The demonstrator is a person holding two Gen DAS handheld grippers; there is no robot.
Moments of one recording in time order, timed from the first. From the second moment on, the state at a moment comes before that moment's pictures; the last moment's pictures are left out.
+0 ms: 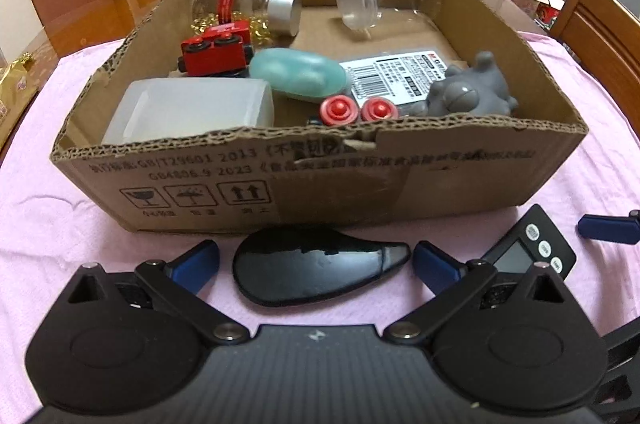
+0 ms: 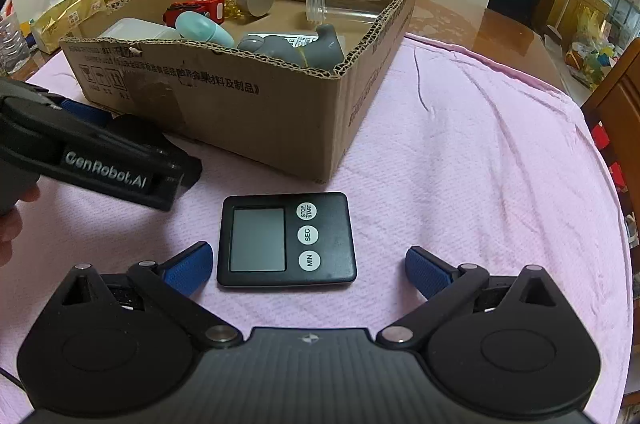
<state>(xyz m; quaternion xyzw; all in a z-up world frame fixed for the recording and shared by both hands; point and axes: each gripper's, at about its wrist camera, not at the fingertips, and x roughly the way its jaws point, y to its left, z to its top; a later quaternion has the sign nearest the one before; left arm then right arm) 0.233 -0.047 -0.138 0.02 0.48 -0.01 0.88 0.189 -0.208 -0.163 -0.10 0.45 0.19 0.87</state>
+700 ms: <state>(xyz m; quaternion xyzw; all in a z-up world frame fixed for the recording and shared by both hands) 0.225 -0.031 -0.136 0.01 0.49 0.00 0.87 0.203 -0.186 -0.158 -0.13 0.45 0.24 0.85</state>
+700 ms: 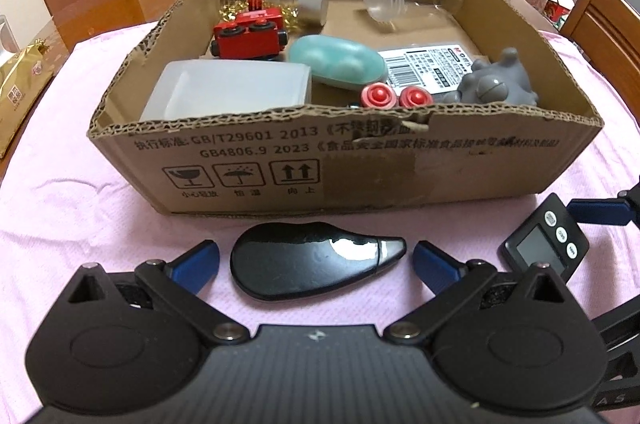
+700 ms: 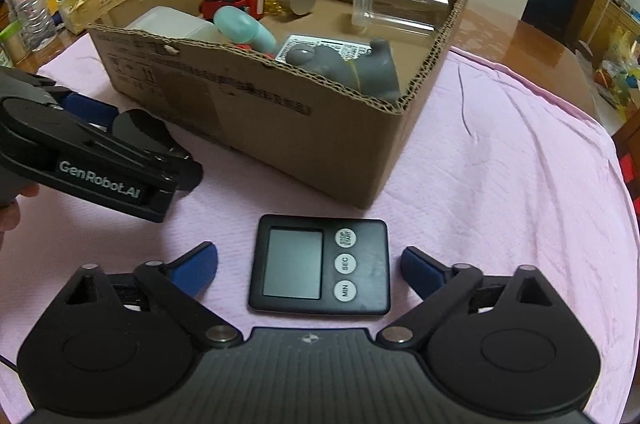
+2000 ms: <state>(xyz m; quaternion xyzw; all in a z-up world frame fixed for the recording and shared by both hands) 0.225 -0.033 -0.132 0.03 0.50 -0.03 0.86 0.200 -0.185 -0.150 -0.12 0.46 0.21 0.85</state>
